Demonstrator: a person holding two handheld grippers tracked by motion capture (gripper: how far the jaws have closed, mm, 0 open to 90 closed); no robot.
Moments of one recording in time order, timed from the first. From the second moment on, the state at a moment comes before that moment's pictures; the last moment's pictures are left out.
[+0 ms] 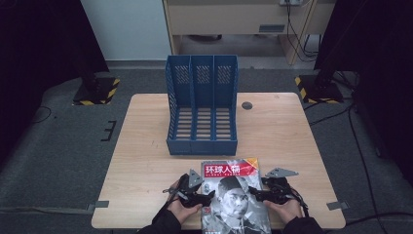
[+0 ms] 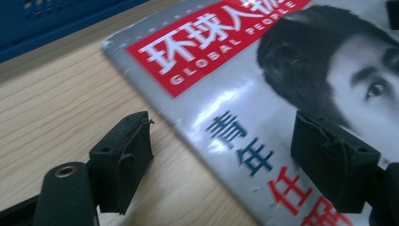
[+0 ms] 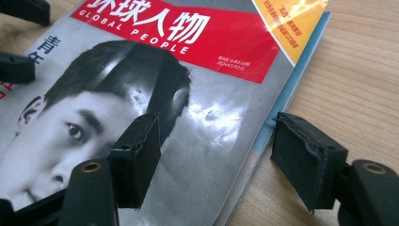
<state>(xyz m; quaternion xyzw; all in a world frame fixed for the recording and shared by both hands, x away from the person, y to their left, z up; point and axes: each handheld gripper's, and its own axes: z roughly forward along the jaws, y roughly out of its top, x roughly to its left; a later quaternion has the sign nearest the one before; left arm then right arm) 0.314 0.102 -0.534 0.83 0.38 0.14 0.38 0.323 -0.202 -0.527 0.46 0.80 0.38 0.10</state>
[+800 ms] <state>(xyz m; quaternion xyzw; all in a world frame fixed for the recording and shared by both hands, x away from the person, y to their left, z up) 0.316 0.094 -0.535 0.83 0.38 0.14 0.38 0.325 -0.203 -0.527 0.47 0.79 0.39 0.08</state>
